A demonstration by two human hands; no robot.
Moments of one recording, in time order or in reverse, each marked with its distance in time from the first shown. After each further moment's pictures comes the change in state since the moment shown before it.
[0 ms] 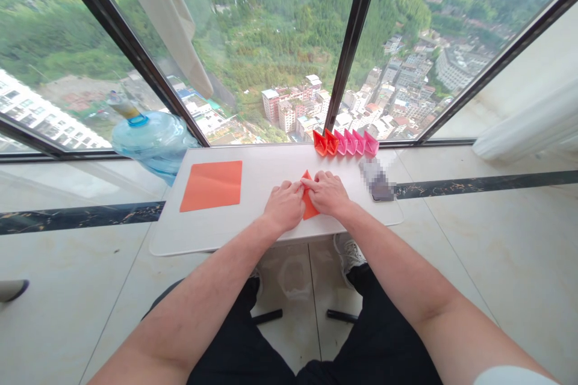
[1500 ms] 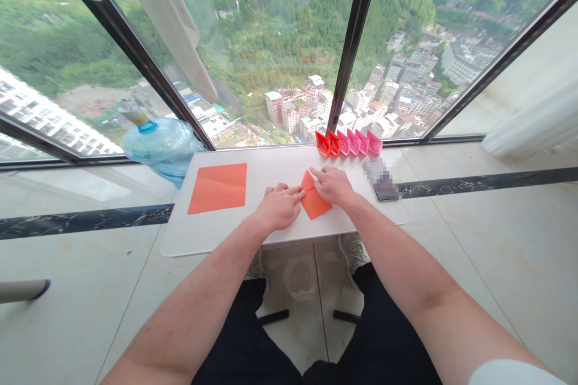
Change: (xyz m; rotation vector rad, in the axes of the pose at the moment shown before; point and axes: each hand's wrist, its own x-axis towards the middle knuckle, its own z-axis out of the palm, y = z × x) left_hand -0.007 -0.027 -0.018 -0.016 -0.201 0.046; right_hand 0.023 0.015 0.003 0.144 0.001 0.099
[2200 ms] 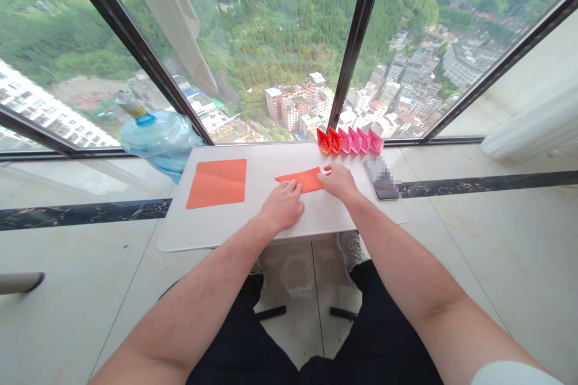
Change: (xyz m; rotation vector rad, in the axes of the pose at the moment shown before) left_hand 0.005 0.011 0.018 0.036 0.191 0.003; right_hand 0.003 0.002 -0.009 0.491 0.035 0.460
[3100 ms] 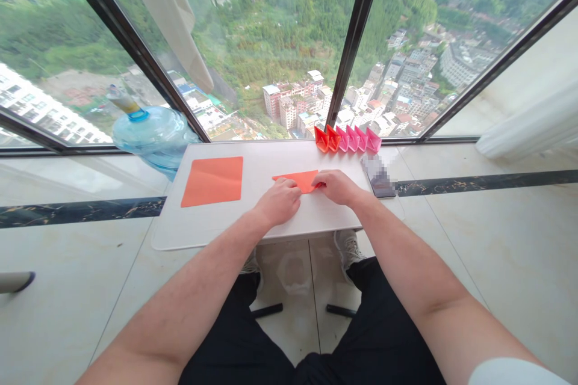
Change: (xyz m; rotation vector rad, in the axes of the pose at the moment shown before) left_hand 0.005 -0.009 -0.007 -0.192 0.001 0.118; right_hand -0.004 0.021 -0.012 -0.122 -0.208 -0.701
